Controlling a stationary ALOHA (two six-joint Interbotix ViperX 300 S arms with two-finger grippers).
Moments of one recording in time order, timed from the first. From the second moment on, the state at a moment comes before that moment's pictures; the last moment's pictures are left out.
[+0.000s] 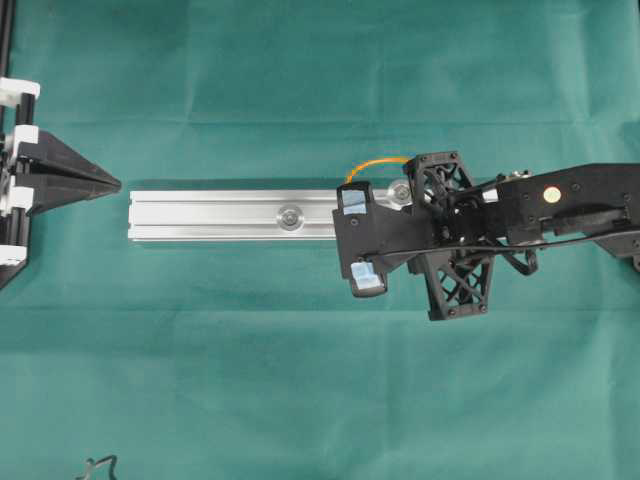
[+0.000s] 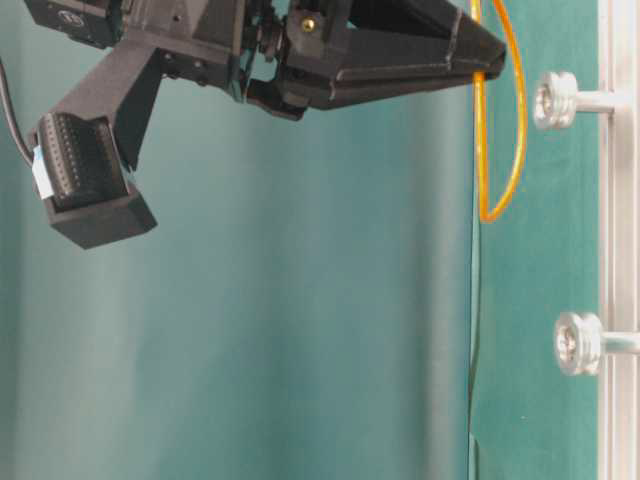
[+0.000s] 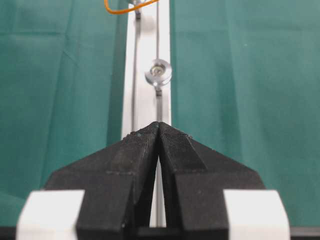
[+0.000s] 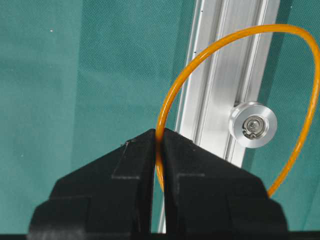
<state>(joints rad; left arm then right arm) -0.01 -0.98 1.02 0.04 0.41 -0.01 0.13 -0.03 0.36 -0.09 0.91 0.19</state>
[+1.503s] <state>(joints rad) -0.01 -0.98 1.02 0.04 0.42 -0.01 0.18 -0.03 0.39 -0.07 0.87 0.19</state>
